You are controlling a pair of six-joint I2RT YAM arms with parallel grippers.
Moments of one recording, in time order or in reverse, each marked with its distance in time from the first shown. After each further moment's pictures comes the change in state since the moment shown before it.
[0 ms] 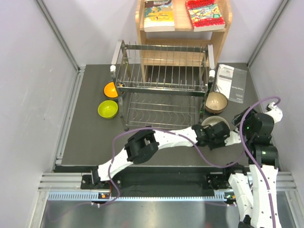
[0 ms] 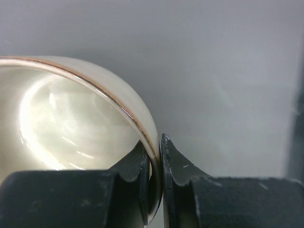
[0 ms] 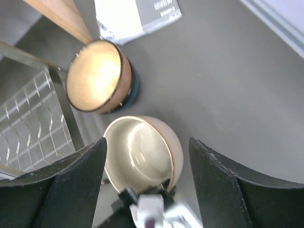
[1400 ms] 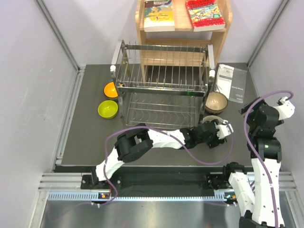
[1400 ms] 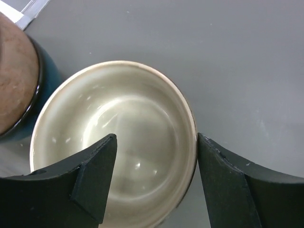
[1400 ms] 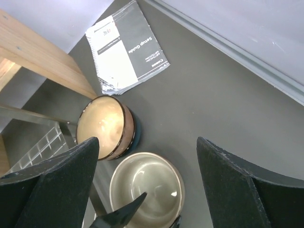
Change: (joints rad) left arm 0.040 -0.151 -0.392 0.575 -0.116 -0.073; right arm -0.014 0.085 0.090 0.106 0.160 0.063
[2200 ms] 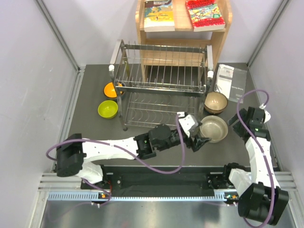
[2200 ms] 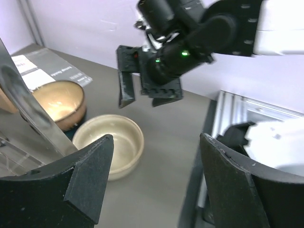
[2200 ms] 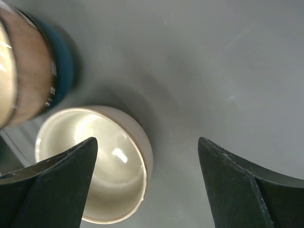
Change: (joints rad) left arm -0.050 -0.772 -0.629 0.358 -0.004 -0.287; right arm -0.123 0.254 -0.224 0.030 -0.258 -0.026
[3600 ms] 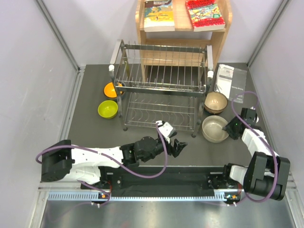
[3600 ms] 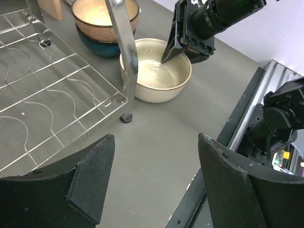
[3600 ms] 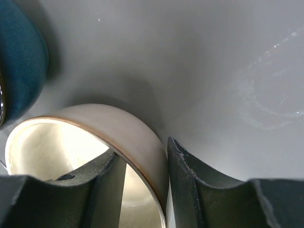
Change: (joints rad) left arm -0.020 -0.212 -0.381 -0.001 -0.244 -0.158; right arm -0.001 0.287 -0.119 0.261 -0.159 0.036
